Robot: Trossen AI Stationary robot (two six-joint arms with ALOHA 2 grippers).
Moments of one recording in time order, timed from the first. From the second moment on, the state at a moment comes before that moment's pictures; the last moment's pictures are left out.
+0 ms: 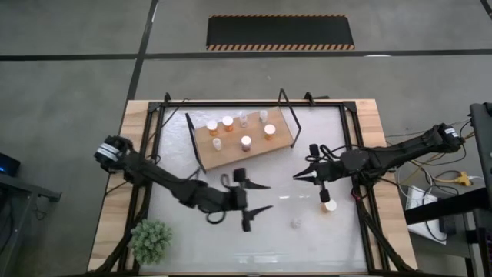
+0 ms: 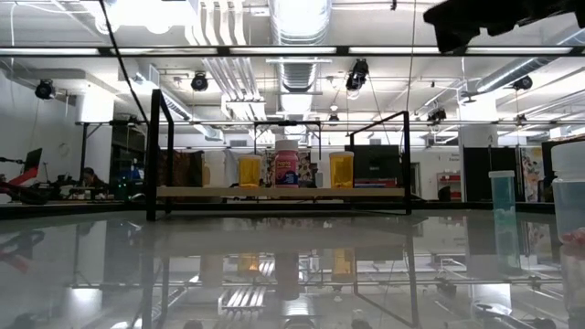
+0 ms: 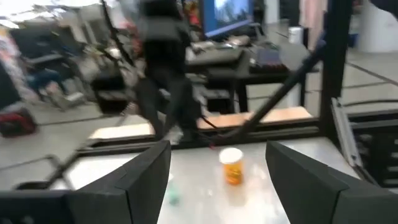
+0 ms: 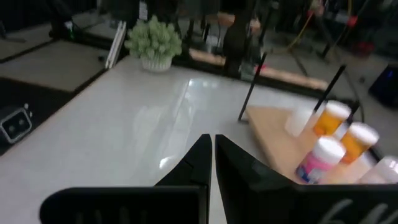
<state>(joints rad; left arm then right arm) -0.43 1.67 1.13 0.51 -0.56 0.11 0.26 0.83 0.49 0.10 0.10 -0.16</state>
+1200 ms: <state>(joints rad) -0.31 2.32 1.57 0.49 -0.16 -0.13 0.26 0.79 0.39 0.19 0.09 -0.24</state>
